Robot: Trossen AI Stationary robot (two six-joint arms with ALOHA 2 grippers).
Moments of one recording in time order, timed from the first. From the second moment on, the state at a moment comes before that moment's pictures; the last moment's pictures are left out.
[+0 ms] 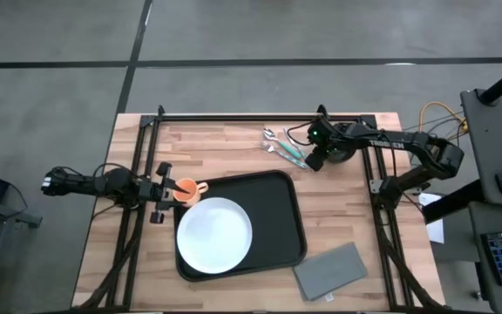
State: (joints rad) left arm -0.13 0.05 0.01 0.14 0.05 0.23; right arm -0.58 1.44 0.82 -0.60 0.19 0.12
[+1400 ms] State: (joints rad) left arm -0.13 0.07 0.01 0.14 0.05 0.23; right arm -0.15 1.44 1.06 -0.65 0.26 -0.06
